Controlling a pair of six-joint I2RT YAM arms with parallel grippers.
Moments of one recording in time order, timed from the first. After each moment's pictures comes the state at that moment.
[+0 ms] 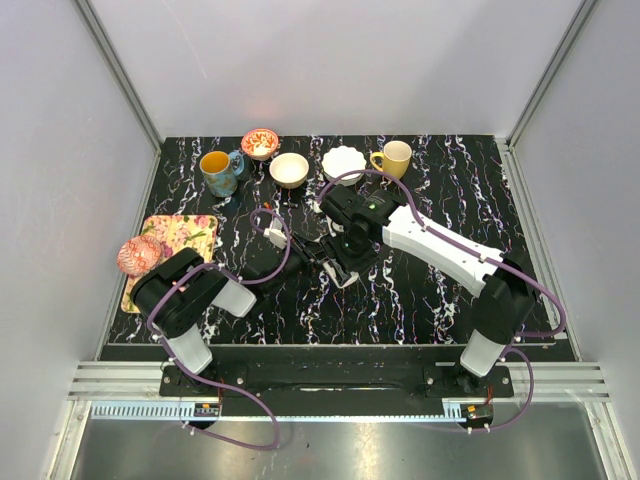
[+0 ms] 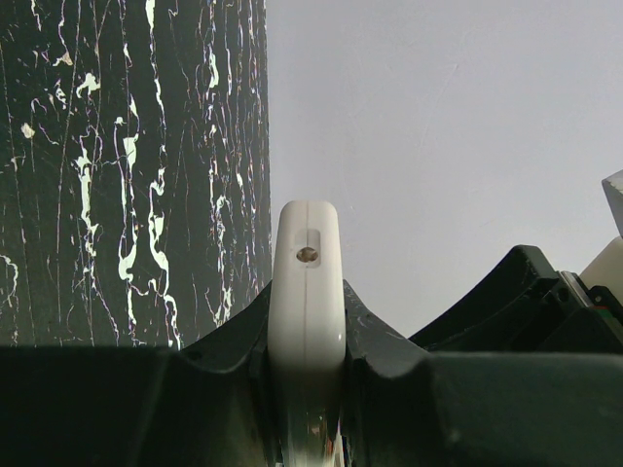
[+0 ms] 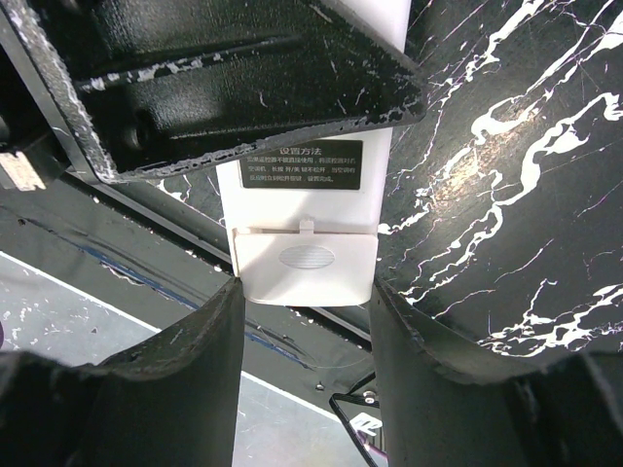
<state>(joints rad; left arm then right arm) -0.68 1.71 0.40 1.25 0.19 -1.50 0.85 1.72 1.57 -1.12 -0.07 0.29</state>
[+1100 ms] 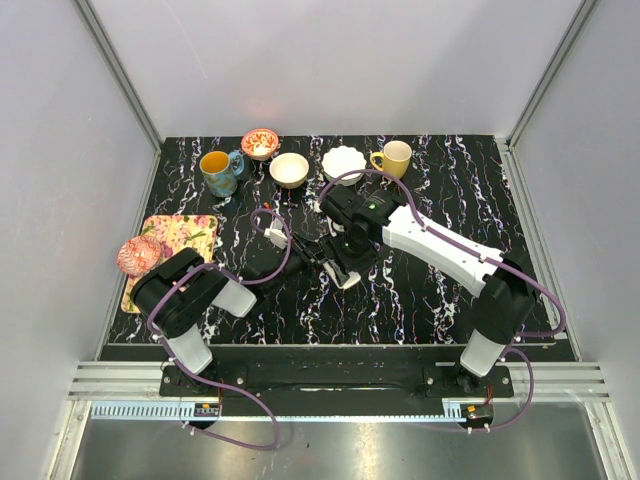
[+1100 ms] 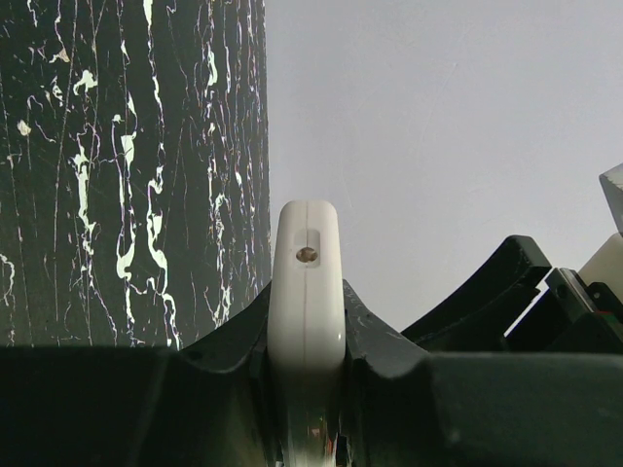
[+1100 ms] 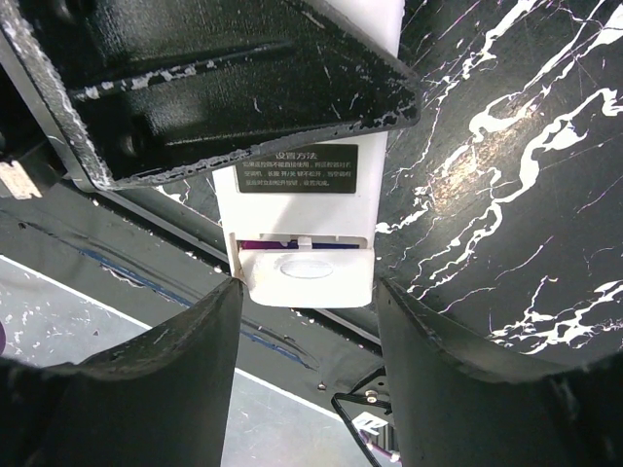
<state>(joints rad) -0.68 1.71 0.40 1.25 0.19 -1.50 0.85 1.72 1.57 -1.12 -0.07 0.30</state>
